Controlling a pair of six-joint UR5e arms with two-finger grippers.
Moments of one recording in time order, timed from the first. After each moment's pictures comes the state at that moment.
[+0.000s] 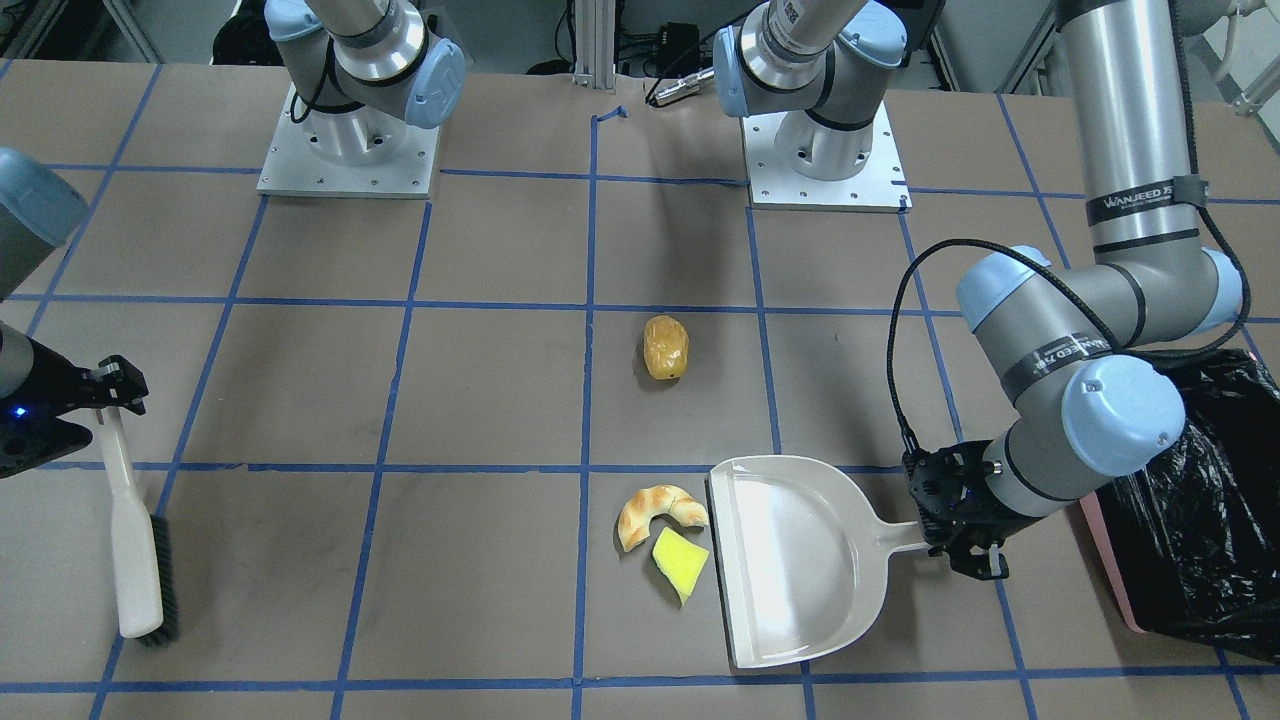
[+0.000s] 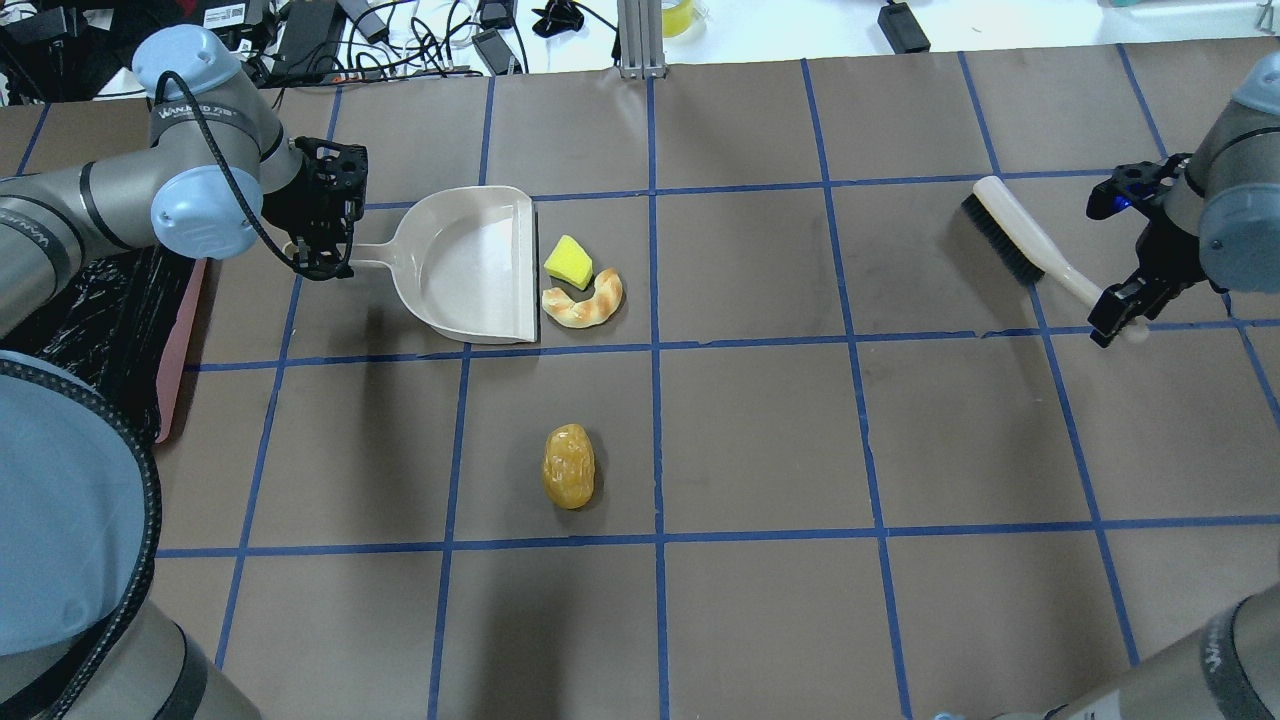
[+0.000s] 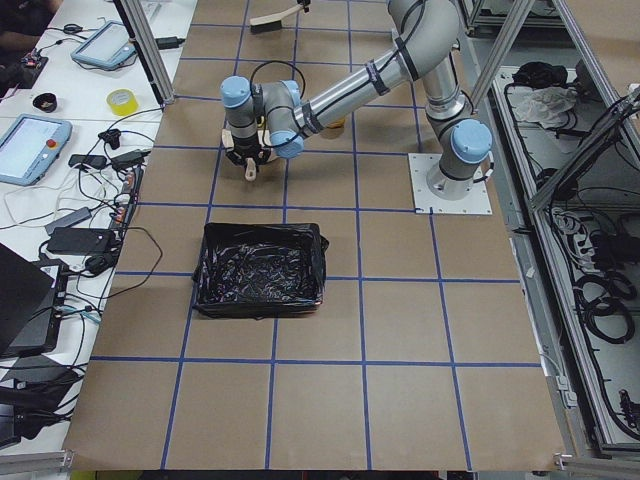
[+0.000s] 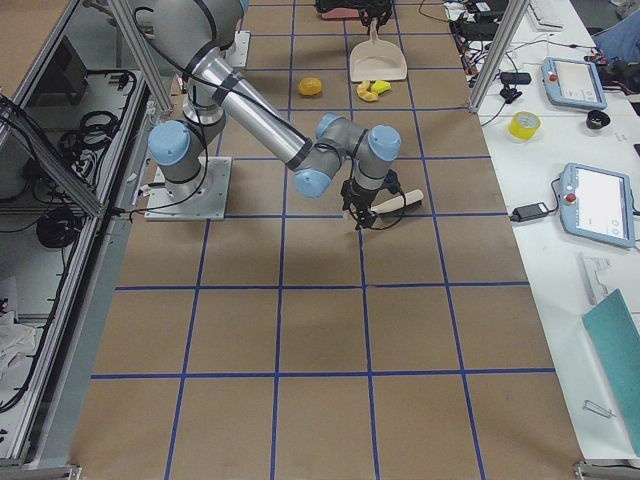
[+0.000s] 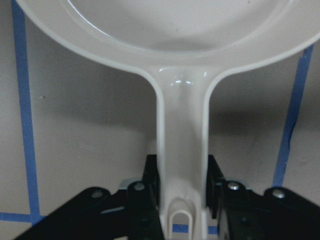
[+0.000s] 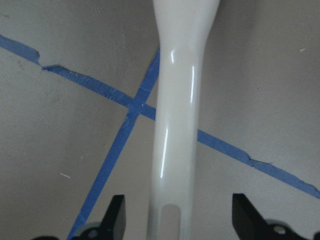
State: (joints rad) left arm -1.35 -2.07 -1.61 -1.02 1.56 1.72; right arm 1.09 -1.21 1.81 -2.08 -1.70 -0.94
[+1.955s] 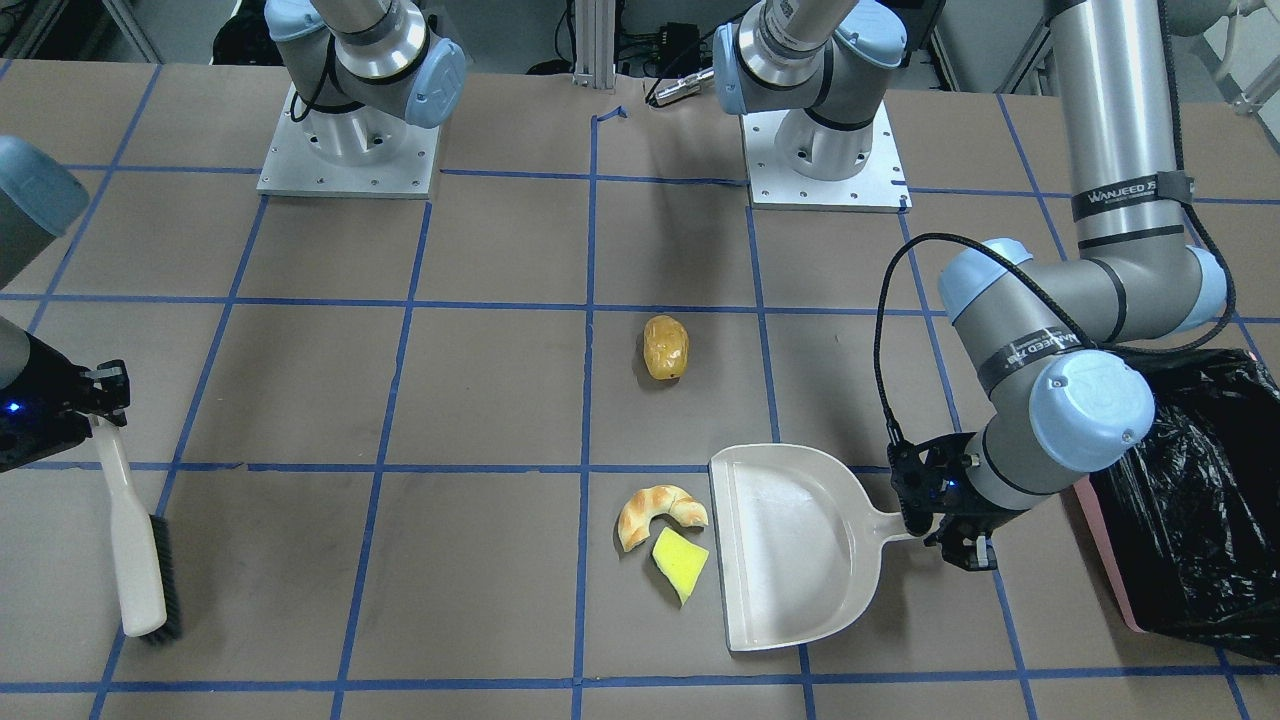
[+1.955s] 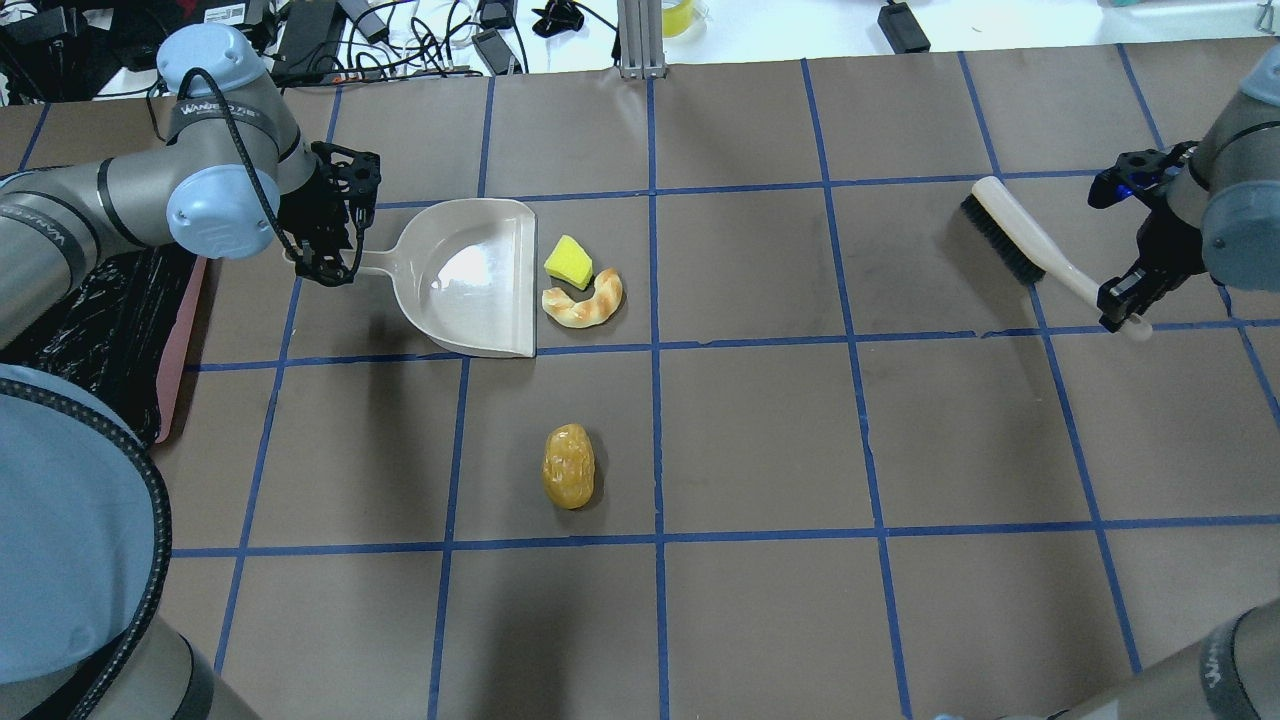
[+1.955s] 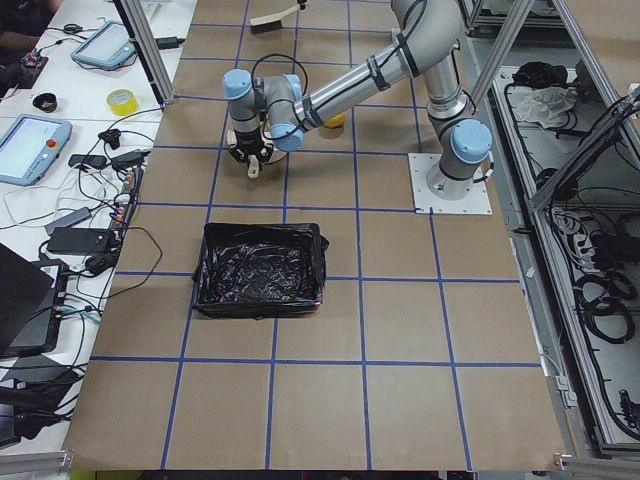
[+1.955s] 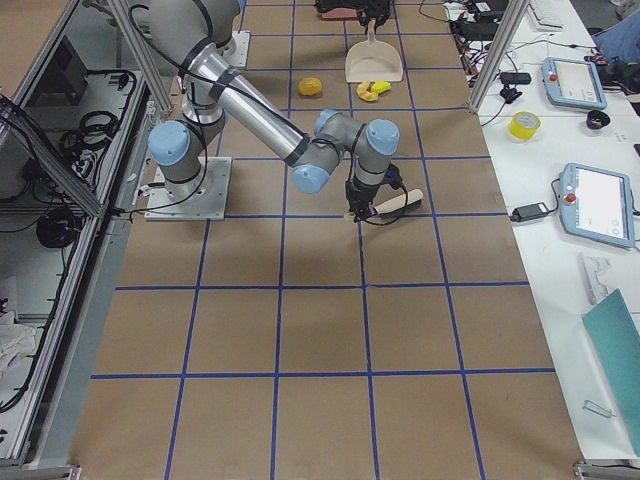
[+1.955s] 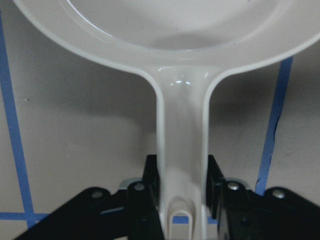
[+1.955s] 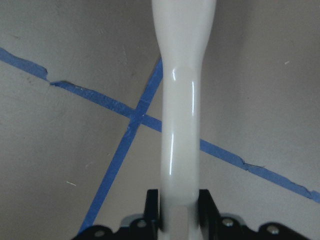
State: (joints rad) left arm -1.39 -2.06 -1.62 -1.04 1.63 1.71; right arm 1.09 -1.24 1.82 -2.08 -1.68 -0.92
